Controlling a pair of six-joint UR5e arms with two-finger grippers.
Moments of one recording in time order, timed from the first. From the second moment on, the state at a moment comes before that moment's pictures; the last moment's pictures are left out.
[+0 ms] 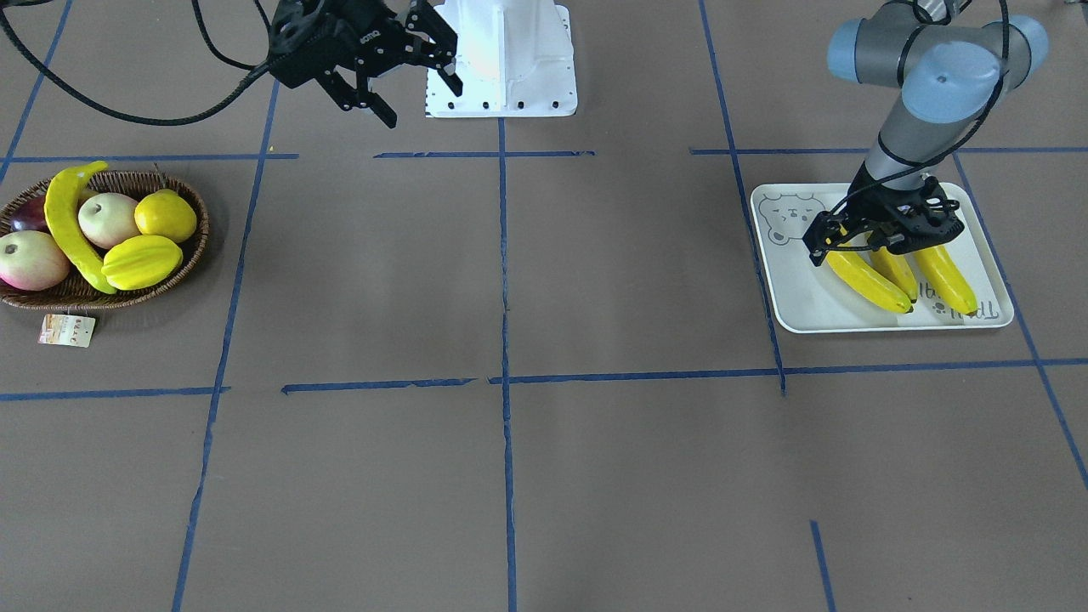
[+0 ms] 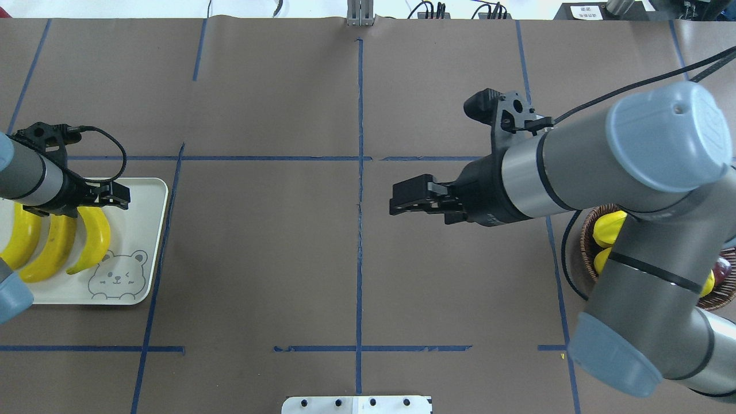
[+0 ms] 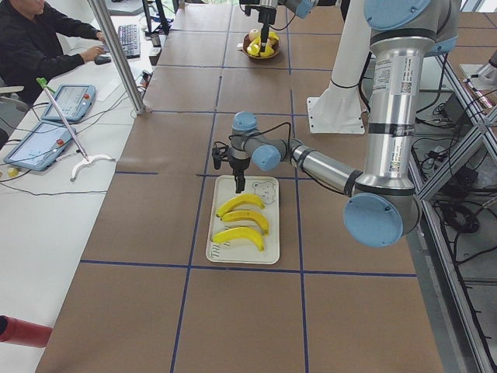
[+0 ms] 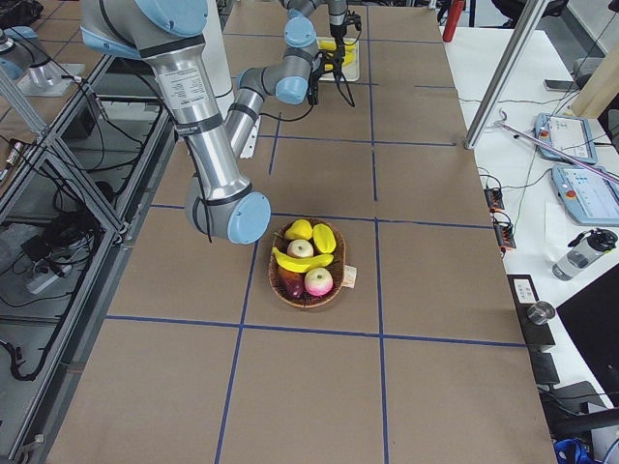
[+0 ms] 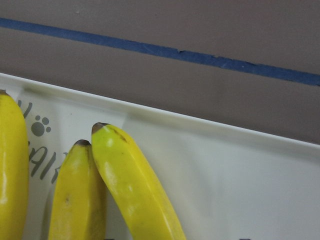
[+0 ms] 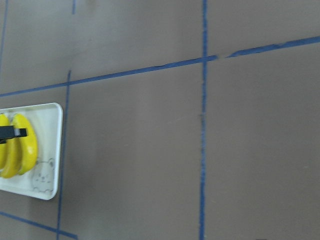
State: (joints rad) left arm -0.83 -1.60 -1.89 -1.88 -1.99 -1.15; right arm 0.61 -1.20 2.19 -1.33 2.01 1.38
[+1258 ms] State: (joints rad) left arm -0.85 -1.77 -1.95 -1.87 -2.11 -1.36; right arm 1.12 -1.88 1.96 -0.91 2.45 0.96
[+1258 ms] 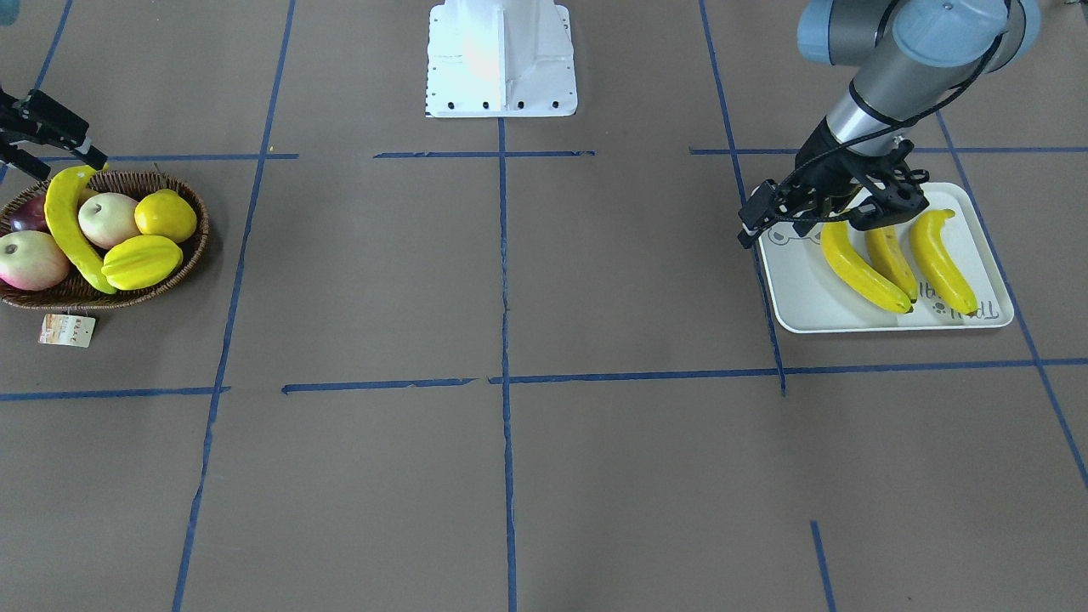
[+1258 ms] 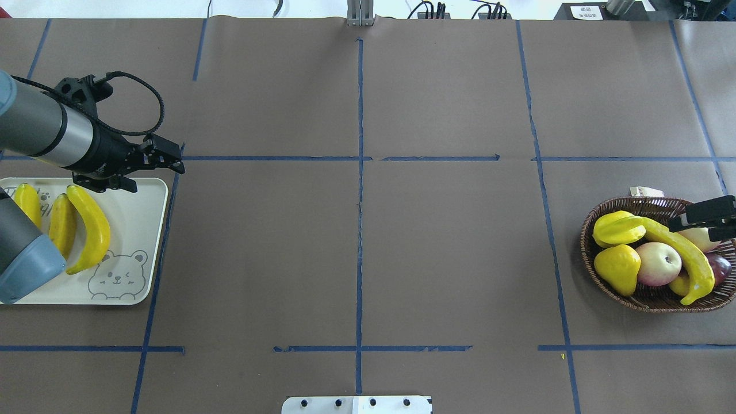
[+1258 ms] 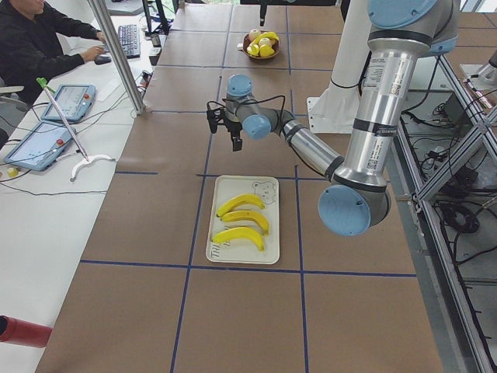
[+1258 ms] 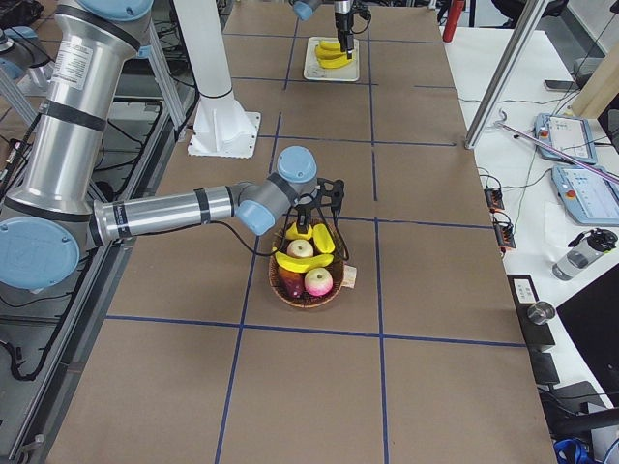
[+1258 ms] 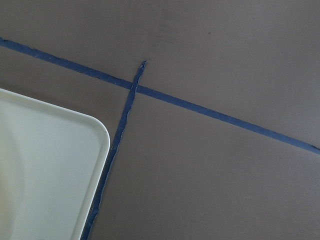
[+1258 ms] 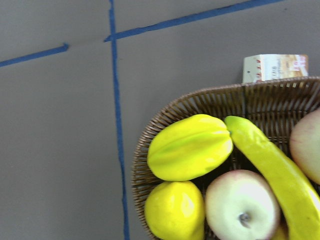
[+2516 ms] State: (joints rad) left arm -0.81 -1.79 -1.95 -1.87 -2.10 -1.41; right arm 1.03 -1.93 1.83 -0.88 2.38 0.95
